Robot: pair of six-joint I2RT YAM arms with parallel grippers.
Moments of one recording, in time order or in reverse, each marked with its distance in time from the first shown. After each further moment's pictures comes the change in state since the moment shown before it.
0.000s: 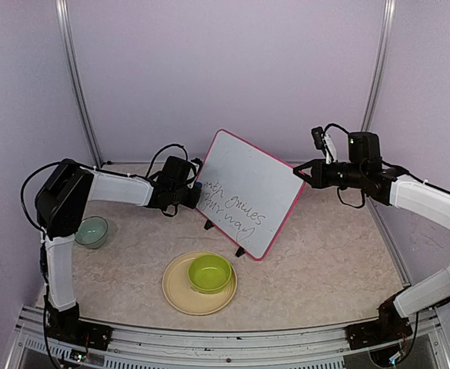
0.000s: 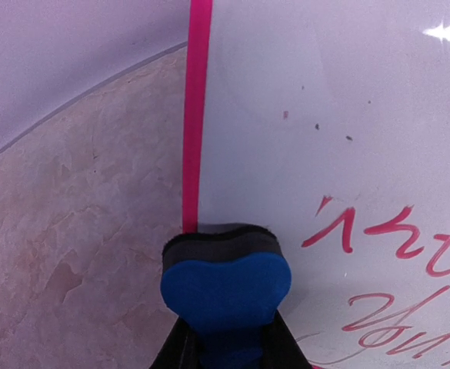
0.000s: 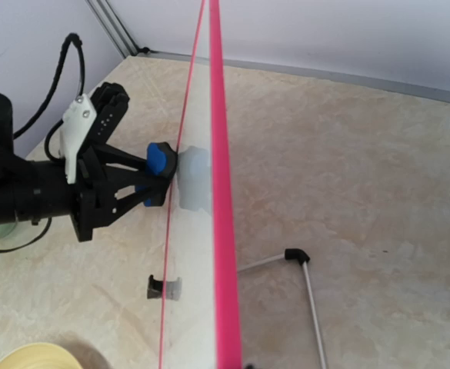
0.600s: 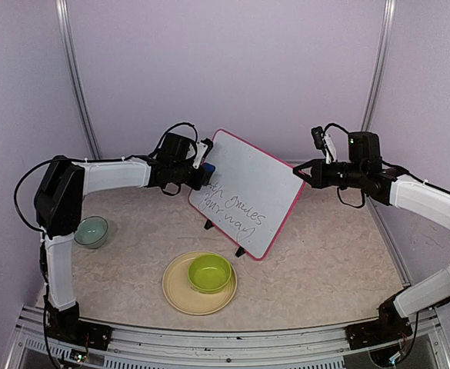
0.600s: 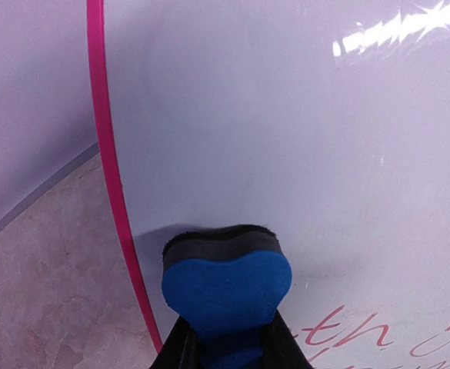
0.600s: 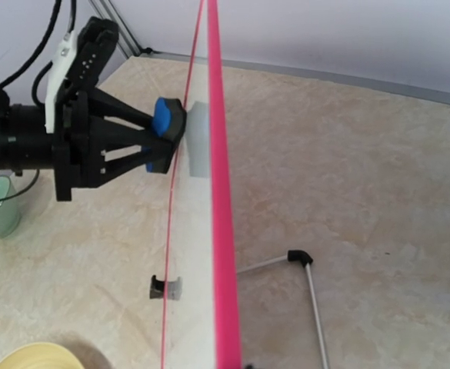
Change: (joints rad) left arm 0.023 0.000 0.222 -0.146 0.230 0.117; right arm 0.000 0.000 0.000 0.002 -0.005 -0.003
